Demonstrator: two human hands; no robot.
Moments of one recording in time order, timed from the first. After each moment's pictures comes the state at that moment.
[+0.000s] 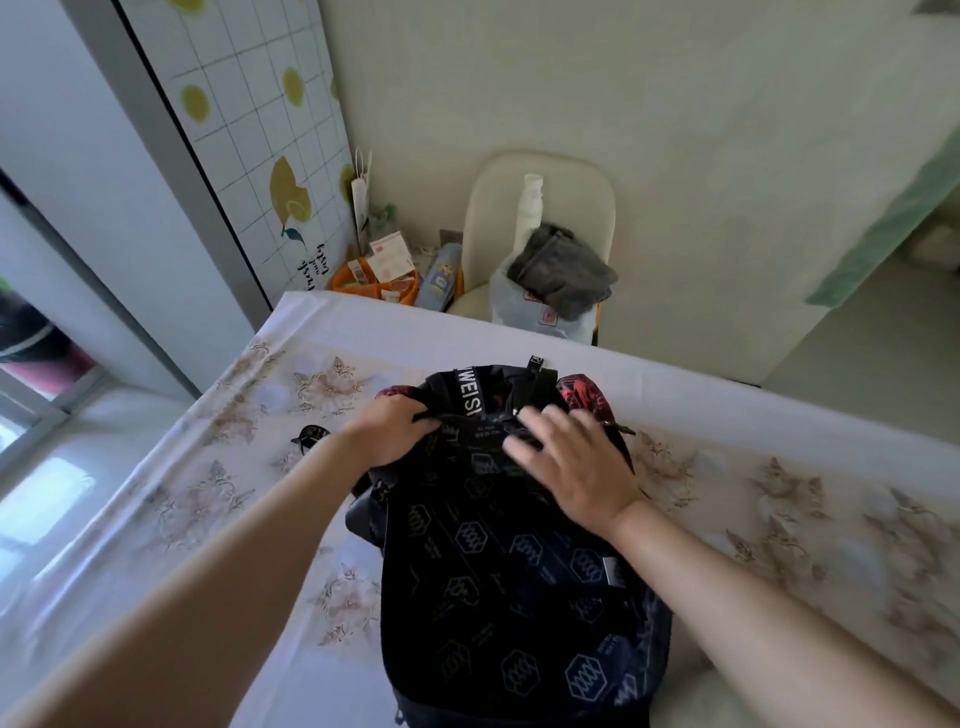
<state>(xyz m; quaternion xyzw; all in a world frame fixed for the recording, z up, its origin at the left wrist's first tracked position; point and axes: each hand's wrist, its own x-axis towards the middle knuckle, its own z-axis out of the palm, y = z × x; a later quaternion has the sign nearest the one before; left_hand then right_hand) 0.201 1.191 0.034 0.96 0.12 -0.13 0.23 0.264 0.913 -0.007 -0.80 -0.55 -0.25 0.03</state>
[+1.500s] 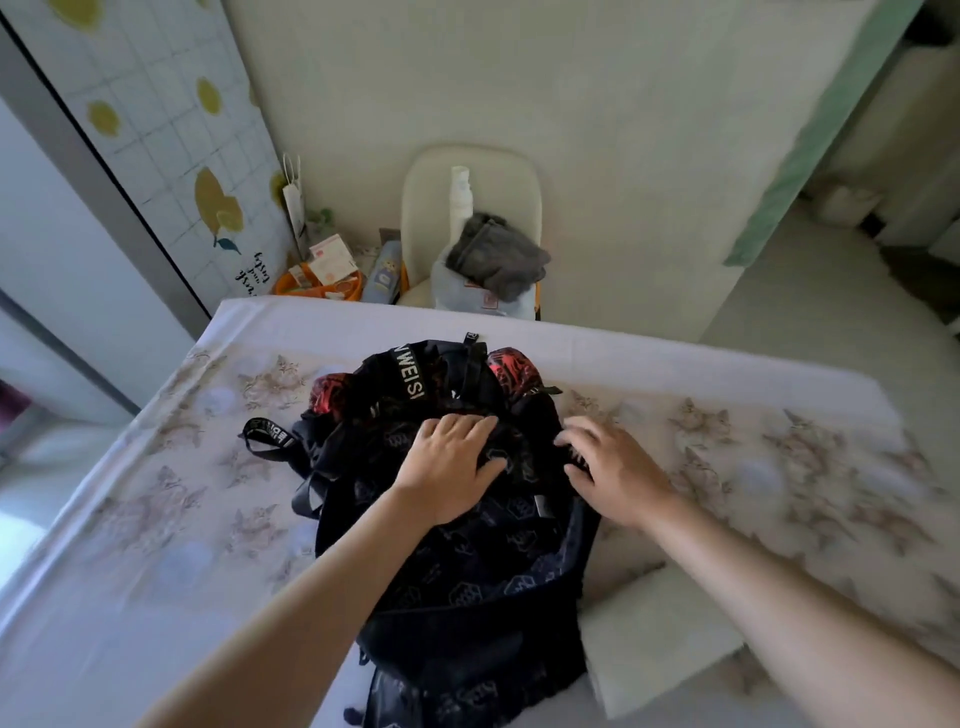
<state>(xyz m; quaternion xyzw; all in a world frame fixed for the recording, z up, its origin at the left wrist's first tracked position) 0.155 1.029 0.020 0.99 -0.06 -0.02 0.09 0.231 0.781 -0.006 -0.93 -0.35 0.04 0.14</state>
